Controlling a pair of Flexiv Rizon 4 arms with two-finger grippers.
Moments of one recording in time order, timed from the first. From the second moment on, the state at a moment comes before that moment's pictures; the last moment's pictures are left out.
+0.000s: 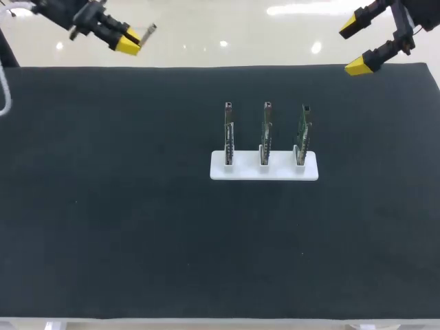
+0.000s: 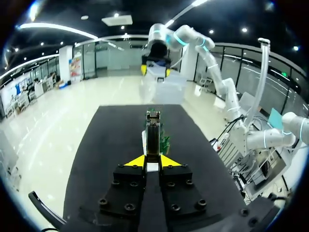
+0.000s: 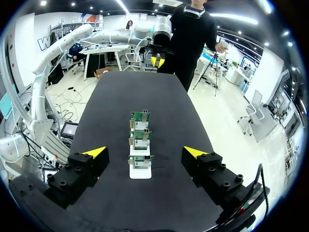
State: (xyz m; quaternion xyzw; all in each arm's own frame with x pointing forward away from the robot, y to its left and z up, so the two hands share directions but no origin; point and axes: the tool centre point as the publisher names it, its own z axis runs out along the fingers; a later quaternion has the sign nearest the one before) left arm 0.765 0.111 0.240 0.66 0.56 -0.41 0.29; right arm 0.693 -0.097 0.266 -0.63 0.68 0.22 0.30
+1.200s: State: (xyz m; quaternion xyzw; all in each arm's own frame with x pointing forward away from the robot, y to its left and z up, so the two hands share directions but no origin) left arm 0.699 0.103 0.272 0.56 0.53 -0.49 0.41; right arm 0.693 -0.097 0.266 -0.63 0.68 0.22 0.30
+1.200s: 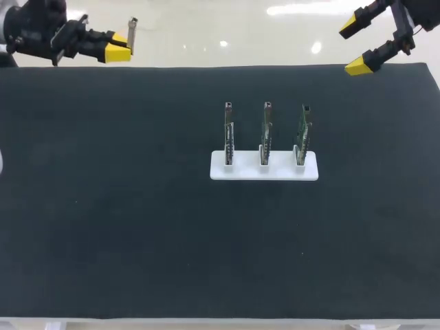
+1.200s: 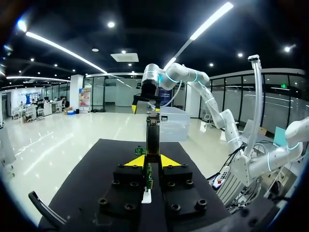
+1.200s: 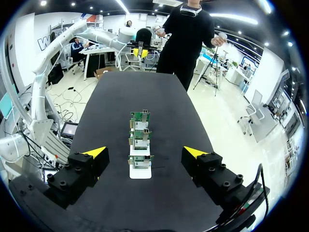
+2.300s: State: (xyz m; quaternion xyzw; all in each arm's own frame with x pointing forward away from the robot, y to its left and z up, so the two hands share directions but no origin) left arm 0.714 0.022 0.280 0.47 0.53 -0.46 0.54; right arm 0.693 -0.097 0.266 -0.63 0.68 0.22 0.30
